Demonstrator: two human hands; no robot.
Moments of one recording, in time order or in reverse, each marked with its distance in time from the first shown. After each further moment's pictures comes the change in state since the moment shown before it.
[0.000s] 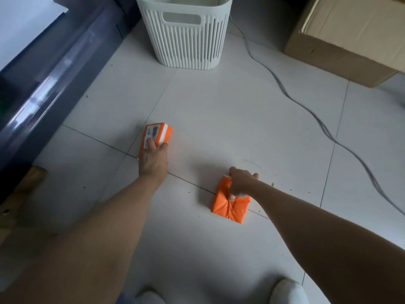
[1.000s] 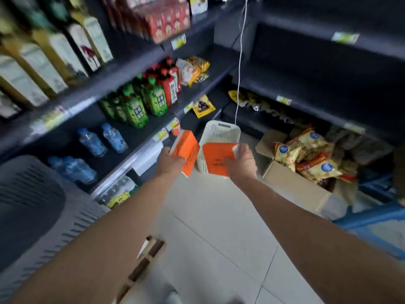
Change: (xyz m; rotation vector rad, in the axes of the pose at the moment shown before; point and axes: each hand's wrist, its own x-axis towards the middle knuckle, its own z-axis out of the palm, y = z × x) left_hand -0.194 0.059 -0.644 -1.101 0.225 -0.418; right_hand -0.498 -0.143 -0.426 0.764 0.679 -0.247
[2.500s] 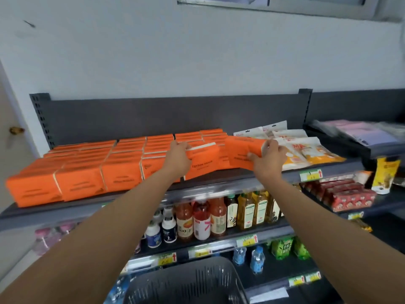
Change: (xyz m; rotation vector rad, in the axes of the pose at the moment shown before) left_hand -0.056 0.146 -0.570 0.378 0.710 0.302; right_hand -0.184 -0.533 0.083 0.240 -0.149 -0.826
